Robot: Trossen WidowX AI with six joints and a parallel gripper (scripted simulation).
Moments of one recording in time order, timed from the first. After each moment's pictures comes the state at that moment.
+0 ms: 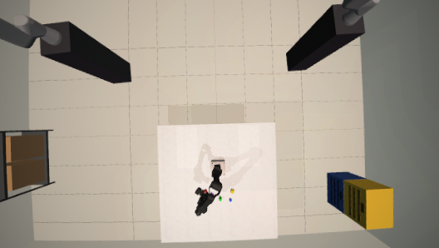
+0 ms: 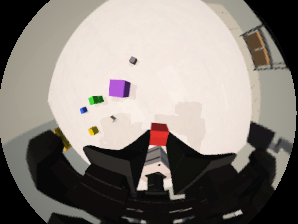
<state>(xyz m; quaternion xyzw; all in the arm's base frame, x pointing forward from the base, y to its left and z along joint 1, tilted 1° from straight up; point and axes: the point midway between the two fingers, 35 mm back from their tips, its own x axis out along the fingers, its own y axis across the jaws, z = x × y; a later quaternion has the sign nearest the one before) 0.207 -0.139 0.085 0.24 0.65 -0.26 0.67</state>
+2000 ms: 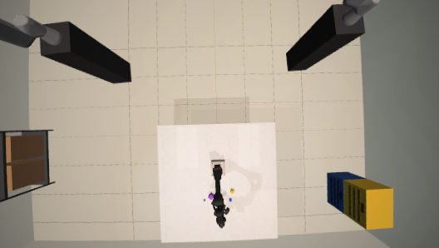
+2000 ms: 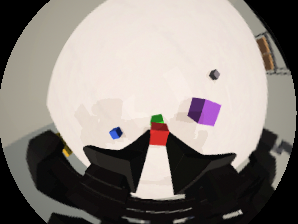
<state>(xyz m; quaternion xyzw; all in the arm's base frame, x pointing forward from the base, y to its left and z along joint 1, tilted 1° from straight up) 0.369 -0.004 0.028 0.25 0.65 -0.25 0.68</state>
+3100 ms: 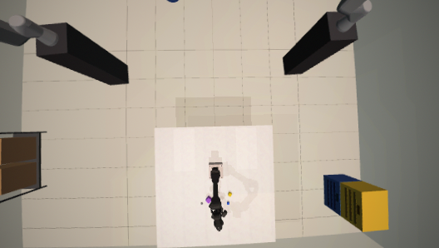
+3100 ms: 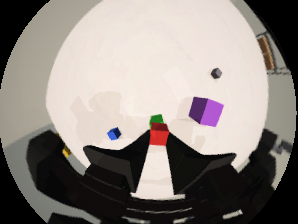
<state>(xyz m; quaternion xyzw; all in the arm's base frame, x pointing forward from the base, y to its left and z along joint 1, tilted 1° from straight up) 0.367 -0.004 0.020 0.25 0.65 -0.25 0.67</state>
